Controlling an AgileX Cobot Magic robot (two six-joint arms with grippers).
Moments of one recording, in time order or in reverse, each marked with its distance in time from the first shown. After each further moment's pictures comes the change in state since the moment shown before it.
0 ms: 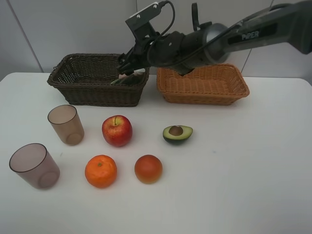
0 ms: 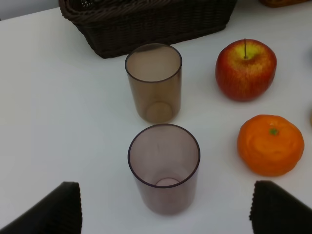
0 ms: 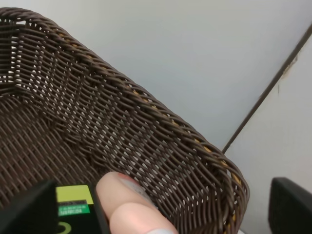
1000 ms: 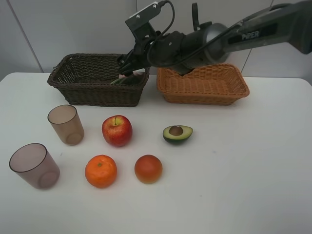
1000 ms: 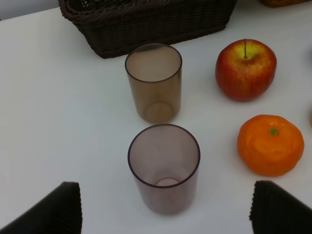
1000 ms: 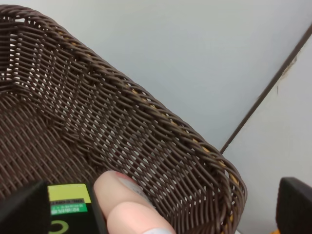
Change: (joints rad) left arm 0.000 0.000 0.000 0.000 0.000 0.000; right arm 0.000 0.000 0.000 0.006 -0.001 -0.029
